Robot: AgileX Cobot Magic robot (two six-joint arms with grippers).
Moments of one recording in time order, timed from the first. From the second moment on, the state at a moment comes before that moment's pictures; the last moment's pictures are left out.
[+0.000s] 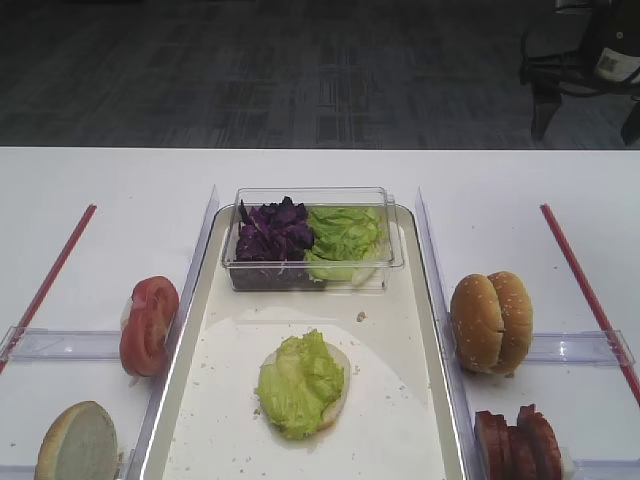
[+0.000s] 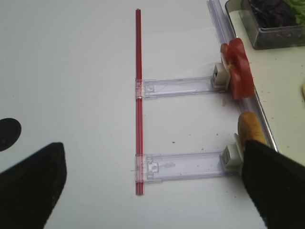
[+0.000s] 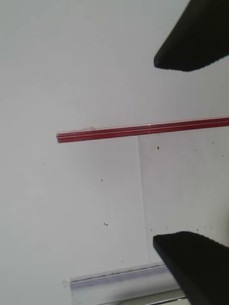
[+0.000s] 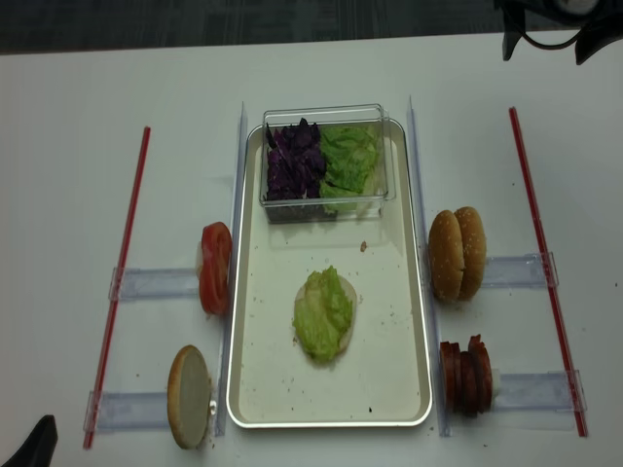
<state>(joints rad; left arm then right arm) -0.03 -0.02 -0.49 0.07 1.19 -0.05 0.01 2.01 -1.84 0.04 1.24 0.11</state>
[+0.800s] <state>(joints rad) -0.03 -0.02 -0.49 0.07 1.19 -0.05 0.01 2.00 -1.79 0.09 1.23 0.10</state>
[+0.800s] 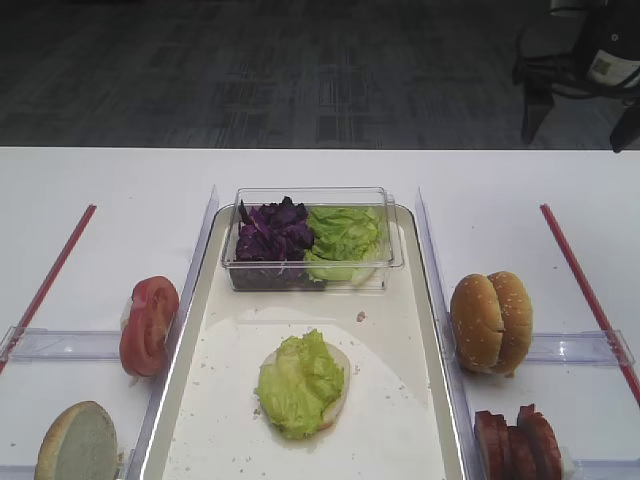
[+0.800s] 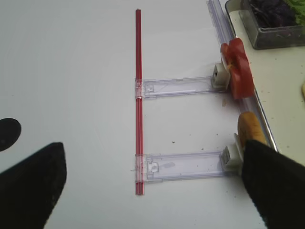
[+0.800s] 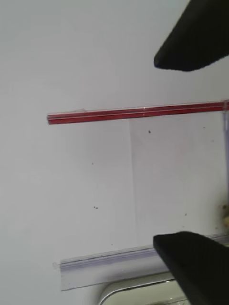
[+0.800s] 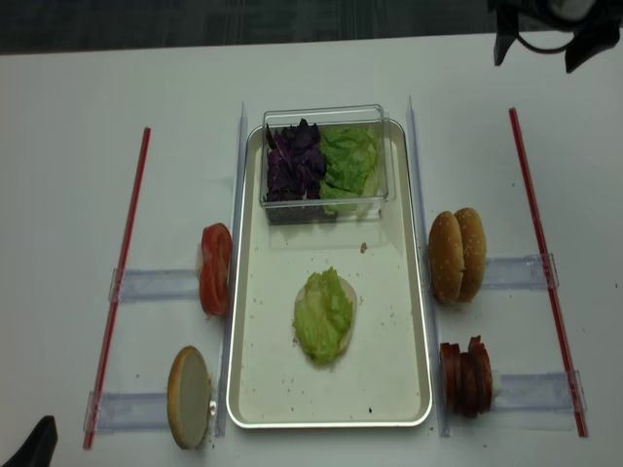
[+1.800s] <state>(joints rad) -0.03 -0.02 -0.49 0.07 1.19 -0.05 0.01 1.17 -0.81 0.06 1.04 0.08</state>
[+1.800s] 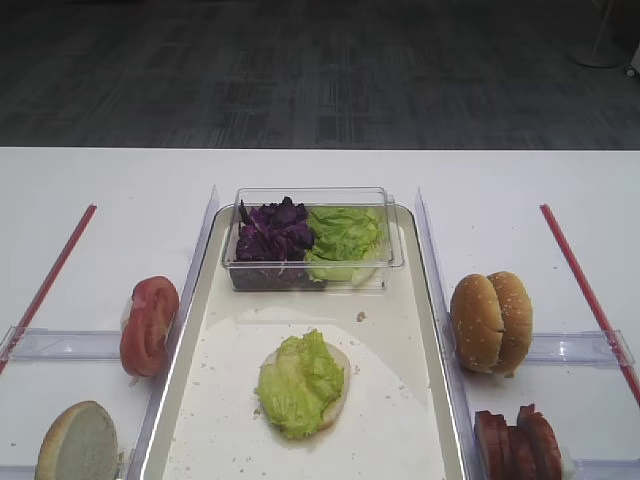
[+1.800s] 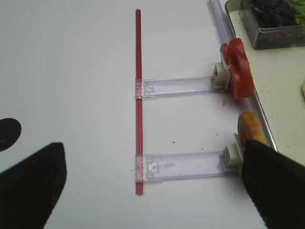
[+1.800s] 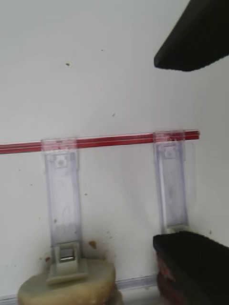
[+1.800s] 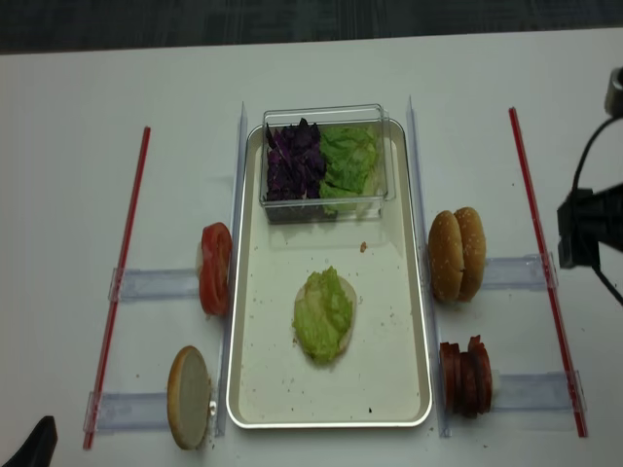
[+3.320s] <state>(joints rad) -0.03 -0.02 -0.49 0.07 1.19 -0.05 0.01 0.13 -0.49 0.06 1.11 -0.01</state>
